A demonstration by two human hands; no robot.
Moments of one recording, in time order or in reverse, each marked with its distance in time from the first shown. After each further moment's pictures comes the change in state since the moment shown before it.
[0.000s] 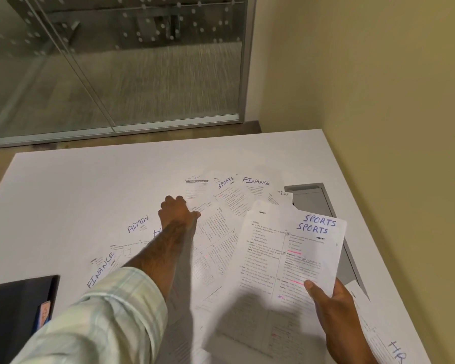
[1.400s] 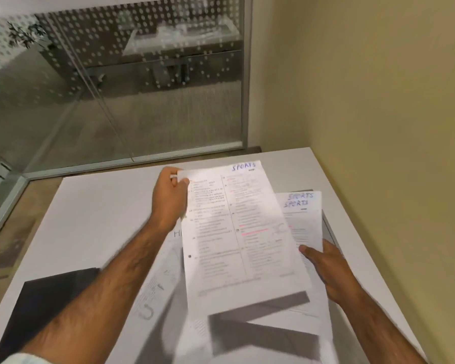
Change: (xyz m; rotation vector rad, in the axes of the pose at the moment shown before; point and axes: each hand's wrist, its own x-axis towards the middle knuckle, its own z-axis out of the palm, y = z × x) left_hand -0.159 0.019 -0.216 -0.969 0.191 0.135; right_hand -0.043 -0.059 -0.029 0.180 -0.287 -0.069
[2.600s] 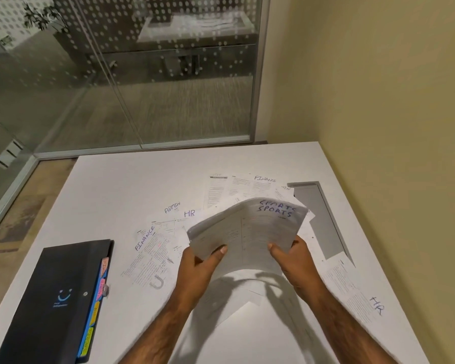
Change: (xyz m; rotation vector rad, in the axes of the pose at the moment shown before) left_hand -0.180 -0.092 -0.023 -0.333 -0.219 -0.122; right_hand -0.057 0.033 0.075 -0.350 -0.029 -0.230
